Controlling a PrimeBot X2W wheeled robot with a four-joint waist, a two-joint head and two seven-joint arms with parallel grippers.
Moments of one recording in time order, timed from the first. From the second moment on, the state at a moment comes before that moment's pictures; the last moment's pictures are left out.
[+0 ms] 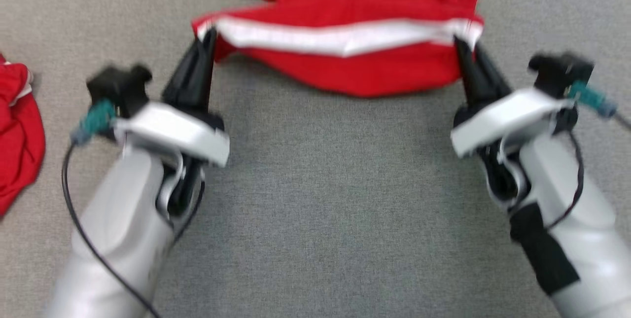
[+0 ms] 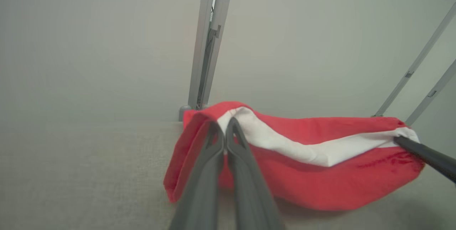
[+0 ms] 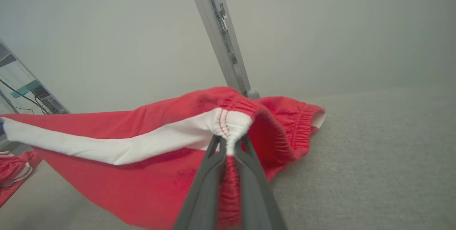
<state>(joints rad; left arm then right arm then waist) -0.67 0.19 -0.42 0.48 -0.61 -0.06 -0.26 -0.76 -0.13 0.39 0.67 0.60 0.13 -0.26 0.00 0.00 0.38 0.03</state>
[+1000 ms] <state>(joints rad) 0.22 0.45 -0.50 -0.25 -0.73 0.24 0.19 -0.01 -0.16 0.26 0.42 0.55 0.13 -0.12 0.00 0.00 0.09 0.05</state>
